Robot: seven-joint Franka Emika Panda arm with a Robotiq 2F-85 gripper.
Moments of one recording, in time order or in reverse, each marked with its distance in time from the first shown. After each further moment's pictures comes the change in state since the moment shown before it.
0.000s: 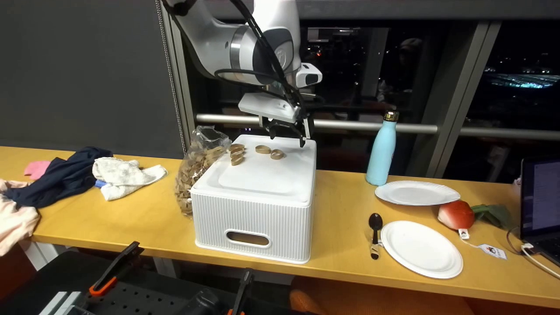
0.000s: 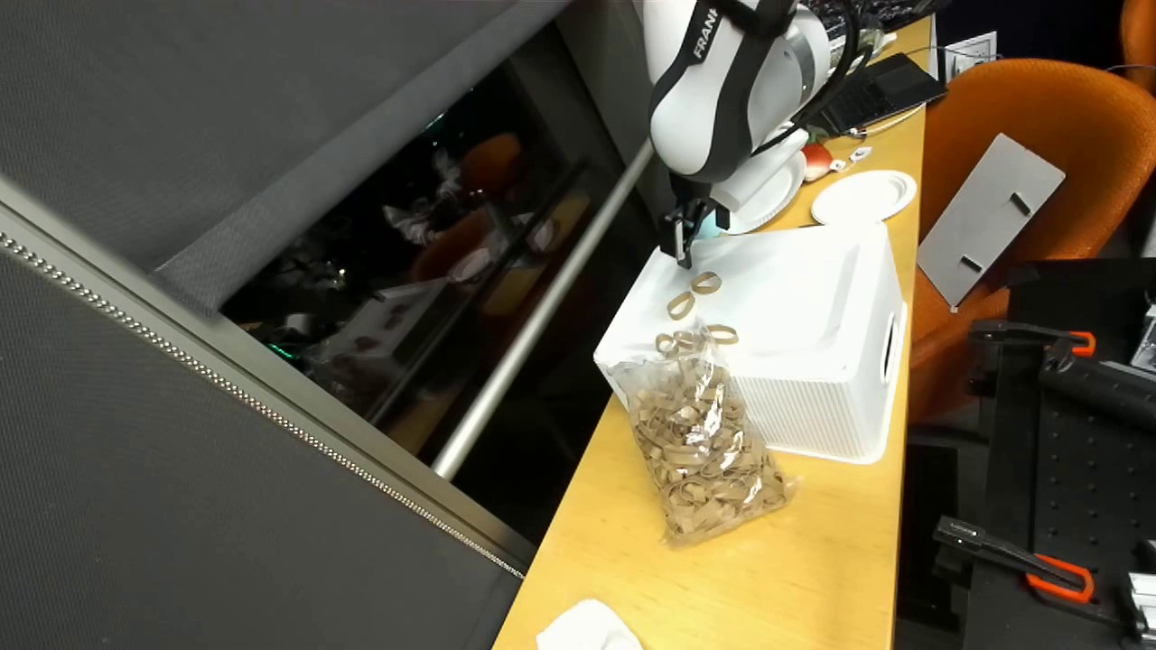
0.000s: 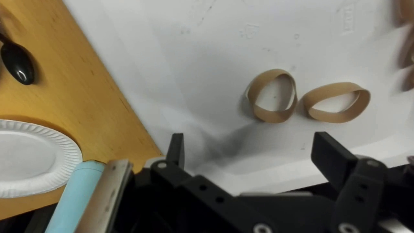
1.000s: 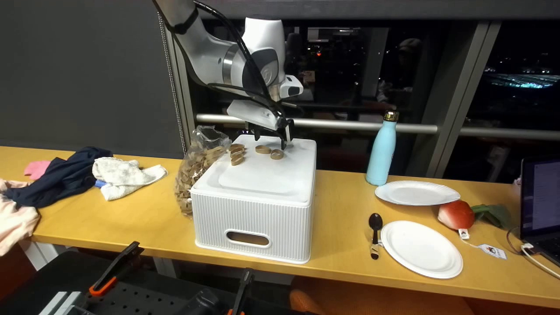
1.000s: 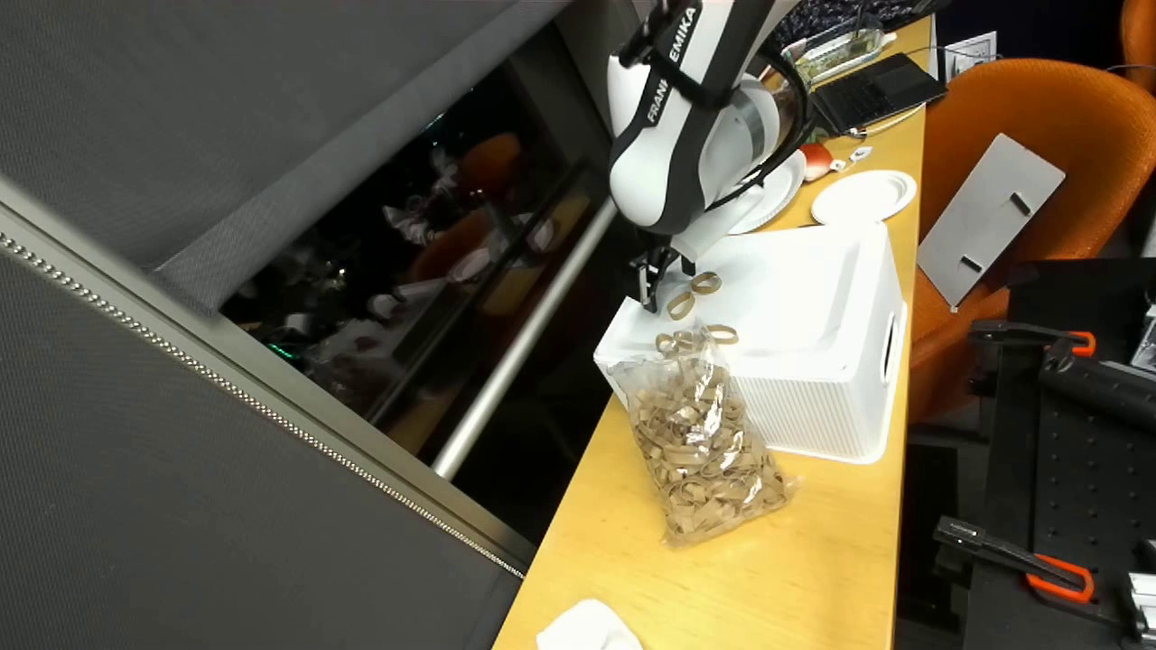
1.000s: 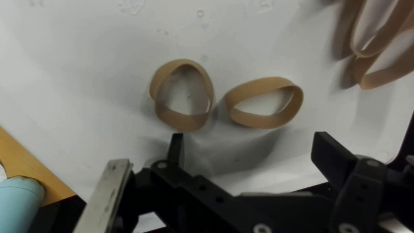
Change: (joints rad) arm 0.005 0.132 0.086 0.134 0.047 -0.011 0.010
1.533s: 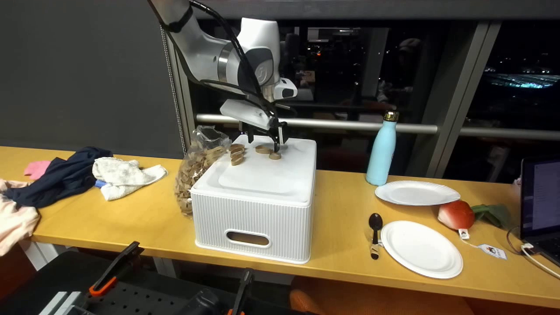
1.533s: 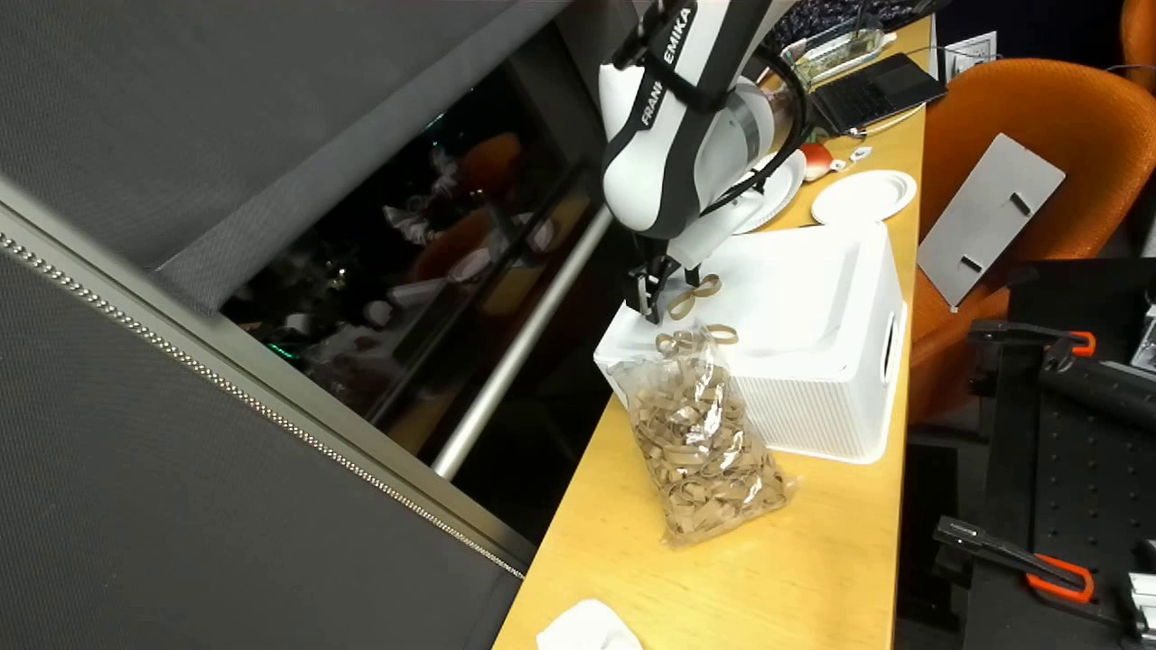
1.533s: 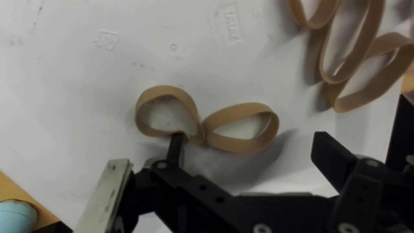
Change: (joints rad) arm 0.018 -0.006 0.000 0.000 0.000 -0.065 0.040
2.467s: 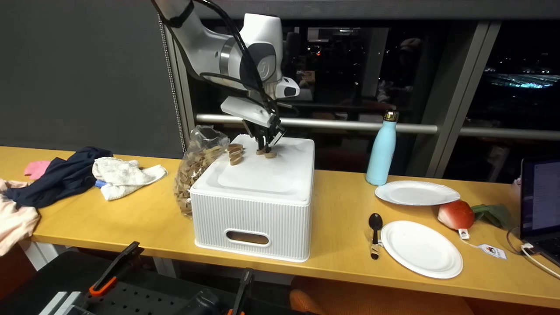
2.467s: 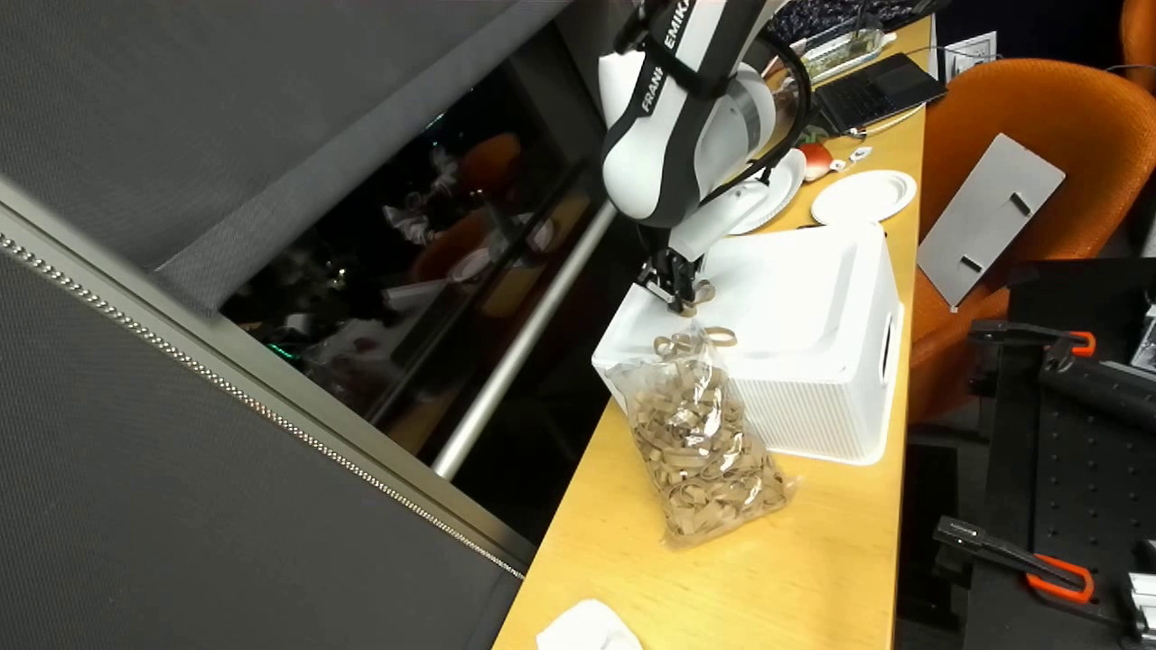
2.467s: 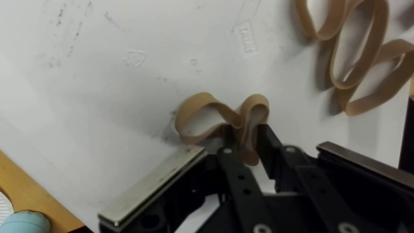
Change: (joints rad) arm 0.001 -0.019 -0.014 -0.004 -0.001 -0.051 0.022
